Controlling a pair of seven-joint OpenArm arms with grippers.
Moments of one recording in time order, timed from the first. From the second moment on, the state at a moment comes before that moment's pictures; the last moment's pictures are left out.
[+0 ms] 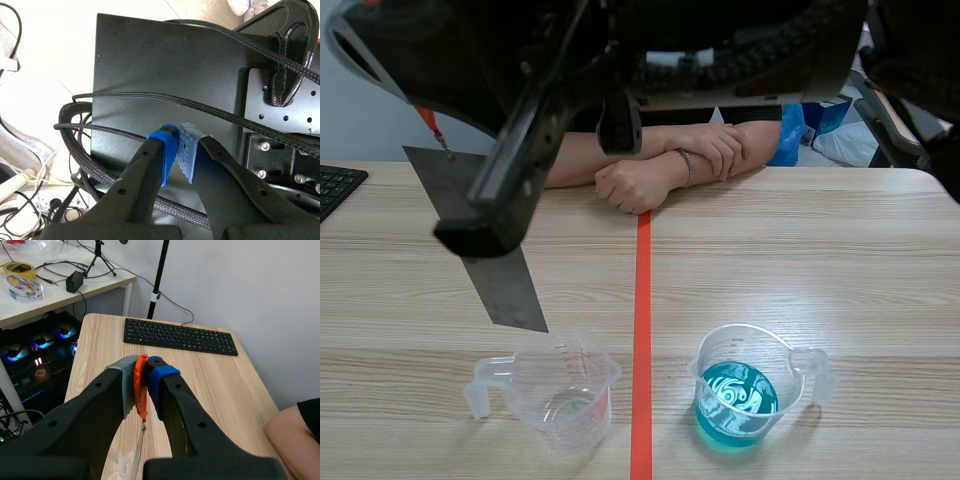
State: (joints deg) left arm 17.7 -5.7 -10.8 18.8 4.2 -16.5 -31.5; right arm 11.1 20.2 -29.7 127.2 38.7 38.3 -35.7
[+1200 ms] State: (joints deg) left arm 17.7 -5.7 -10.8 18.8 4.1 -16.5 -31.5; right arm 9.1 20.2 -31.2 112.1 33.2 43.2 -29.2
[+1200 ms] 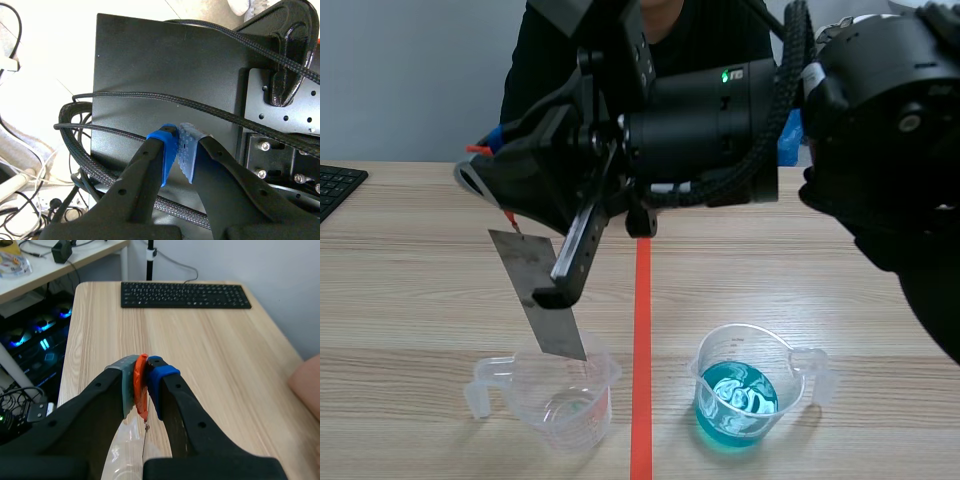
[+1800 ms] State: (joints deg) left arm 17.7 -5.7 -10.8 18.8 4.1 -16.5 -31.5; right arm 9.1 20.2 -34.0 102.4 20.5 43.4 -17.5
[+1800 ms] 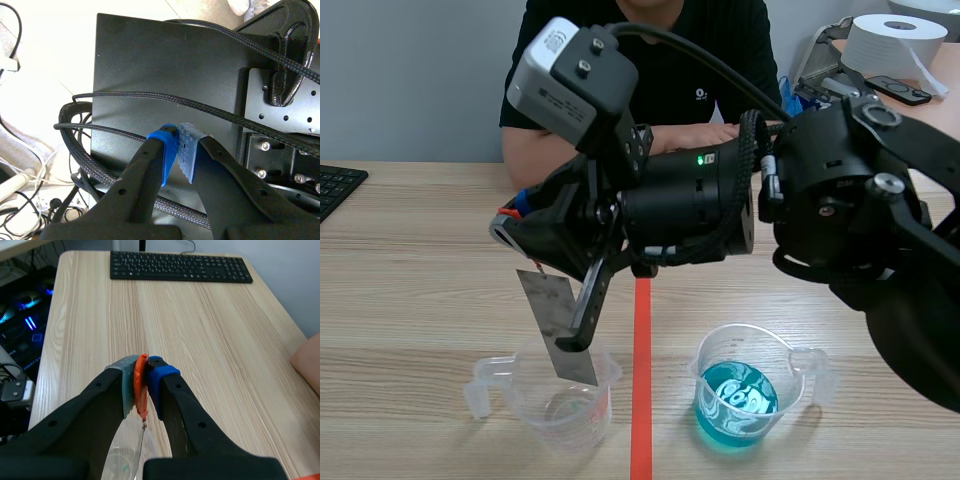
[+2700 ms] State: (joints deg) left arm 17.7 -5.7 -10.8 18.8 4.1 -16.5 -31.5; right arm 9.1 20.2 -36.7 98.9 13.5 45.3 -13.8
